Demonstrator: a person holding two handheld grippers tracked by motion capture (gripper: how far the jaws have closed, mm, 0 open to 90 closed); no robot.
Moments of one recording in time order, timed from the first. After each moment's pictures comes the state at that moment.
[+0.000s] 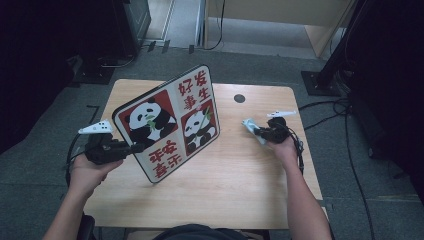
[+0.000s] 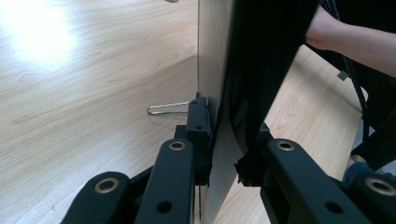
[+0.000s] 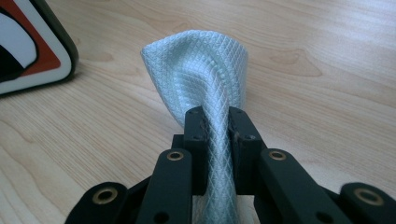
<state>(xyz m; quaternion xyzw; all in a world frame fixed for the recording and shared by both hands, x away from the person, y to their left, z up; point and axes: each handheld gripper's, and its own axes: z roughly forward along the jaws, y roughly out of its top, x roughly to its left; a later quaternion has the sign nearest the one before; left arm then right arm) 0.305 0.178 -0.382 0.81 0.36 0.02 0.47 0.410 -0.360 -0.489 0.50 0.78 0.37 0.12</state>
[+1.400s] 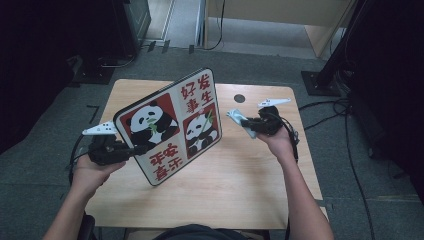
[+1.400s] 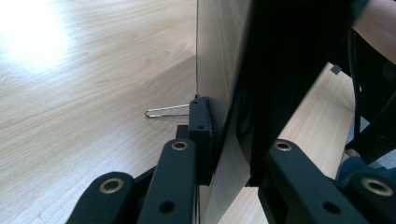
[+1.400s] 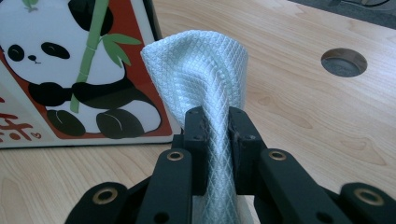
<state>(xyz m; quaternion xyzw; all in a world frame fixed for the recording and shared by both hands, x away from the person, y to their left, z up) 0.303 0.171 -0.382 0.81 0.34 0.01 0.47 0.396 -0.311 -0.414 0.43 0.80 0.42 0.10</state>
